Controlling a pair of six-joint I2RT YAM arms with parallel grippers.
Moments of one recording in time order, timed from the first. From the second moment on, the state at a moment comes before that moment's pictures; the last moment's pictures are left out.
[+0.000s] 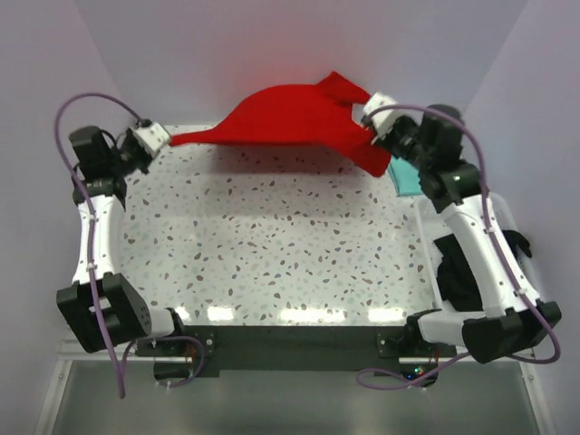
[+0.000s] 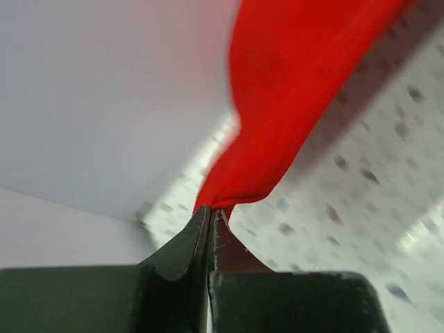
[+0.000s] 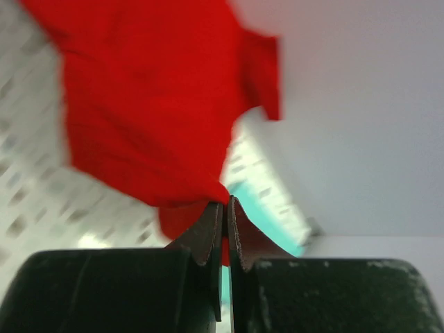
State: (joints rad) left arm 0.33 1.33 1.23 -0.15 0.79 0.78; right arm 0.26 1.26 1.52 -0.42 -0.16 -0.72
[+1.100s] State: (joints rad) left arm 0.32 1.38 0.87 -0.80 0.60 1.38; right arm 0.49 1.65 1.34 -0.99 -0.12 -0.60
